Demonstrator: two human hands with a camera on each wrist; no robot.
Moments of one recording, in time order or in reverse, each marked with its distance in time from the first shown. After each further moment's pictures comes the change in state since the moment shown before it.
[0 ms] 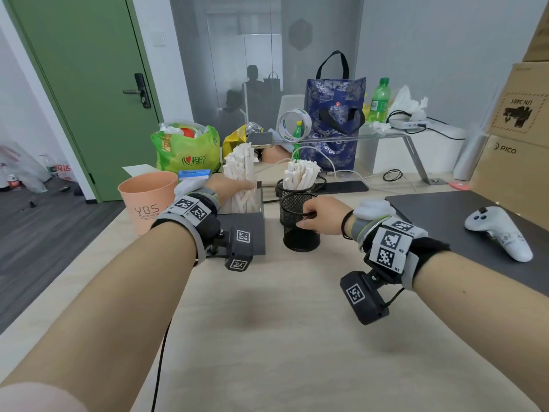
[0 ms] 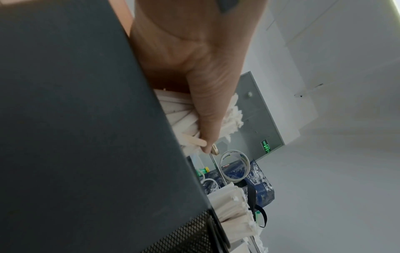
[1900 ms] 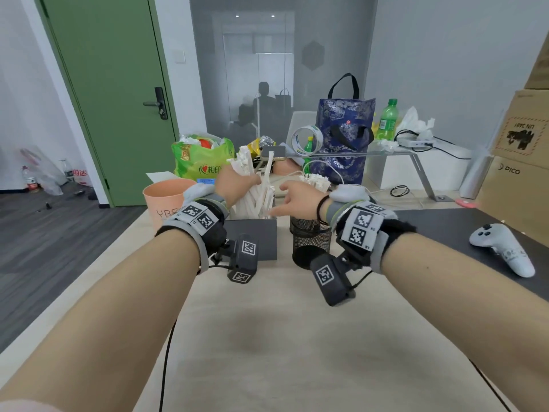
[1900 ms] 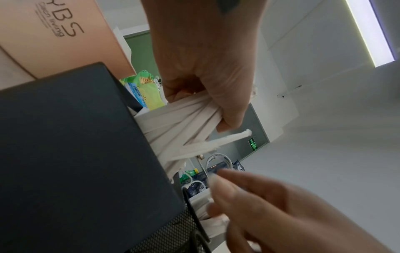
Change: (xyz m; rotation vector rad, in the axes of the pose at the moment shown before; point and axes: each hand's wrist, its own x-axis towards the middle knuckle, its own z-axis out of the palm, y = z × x) left_hand -0.028 -0.001 -0.024 -0.408 0.158 0.288; right_hand 0.008 -0.079 -0.024 0.147 0.028 -0.069
